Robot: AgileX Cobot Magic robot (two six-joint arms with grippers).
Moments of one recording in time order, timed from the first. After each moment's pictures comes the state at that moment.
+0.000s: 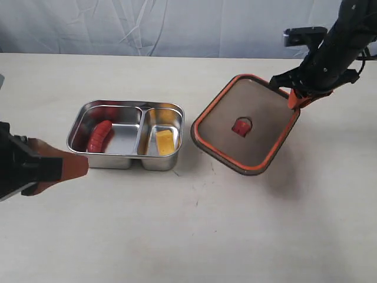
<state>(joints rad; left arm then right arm) -0.39 0.87 -0.53 -0.75 0.62 0.30 0.24 1.99 -1.47 0.16 0.88 -0.22</state>
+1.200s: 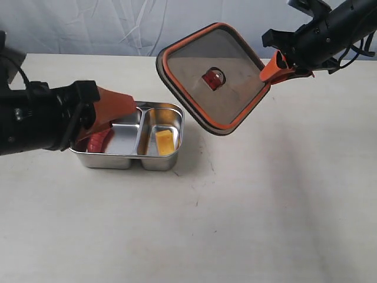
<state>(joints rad) -0.39 1.12 -0.53 -1.73 0.45 1.00 0.19 1.90 -1.47 0.69 0.99 -0.45</state>
